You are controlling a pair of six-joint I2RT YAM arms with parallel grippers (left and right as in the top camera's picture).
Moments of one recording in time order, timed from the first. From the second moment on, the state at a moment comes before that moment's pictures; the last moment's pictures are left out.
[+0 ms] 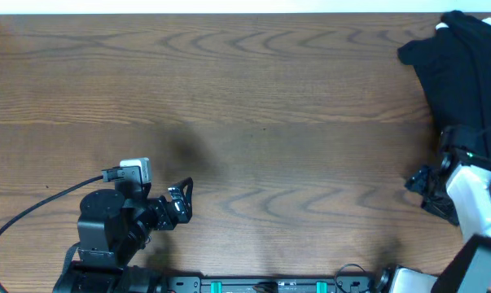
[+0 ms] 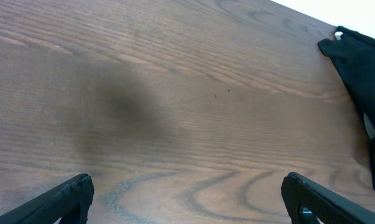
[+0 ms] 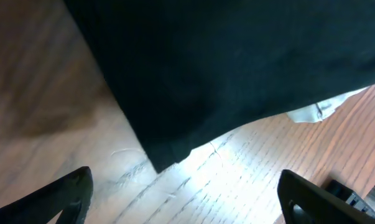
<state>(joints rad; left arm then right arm) -0.12 0.48 0.70 -0.86 0.23 -0.36 -0.36 1.45 0.79 -0.85 0.36 0.51</state>
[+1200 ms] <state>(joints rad) -0.12 0.48 0.70 -0.84 0.23 -0.36 -0.32 1.50 0.83 -0.84 0.27 0.45</state>
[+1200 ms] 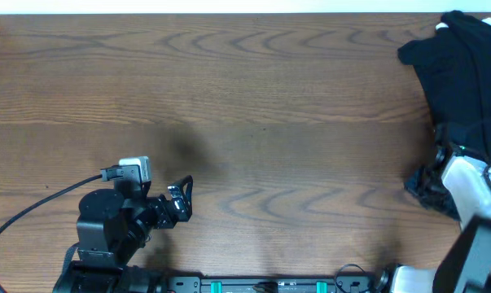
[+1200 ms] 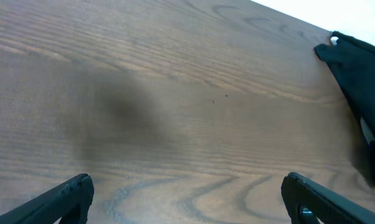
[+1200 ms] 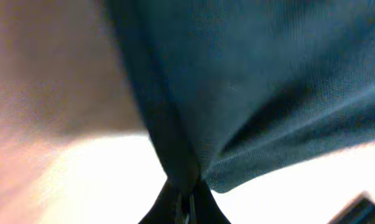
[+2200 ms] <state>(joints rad) -0.12 0.48 0.70 -0.81 0.23 -0.36 0.63 1.38 1.00 -0.41 -0.08 0.46</state>
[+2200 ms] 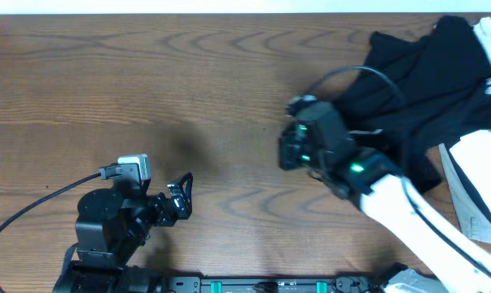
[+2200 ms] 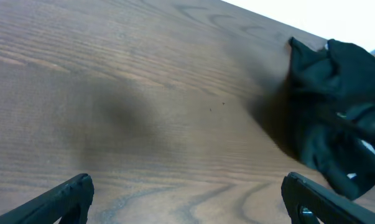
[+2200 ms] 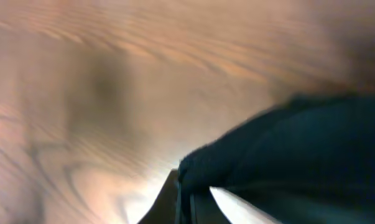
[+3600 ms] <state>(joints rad) -0.55 1.11 0.70 -0.46 0.24 -0.55 0.07 0.99 0.99 -1.01 0.15 0.31</state>
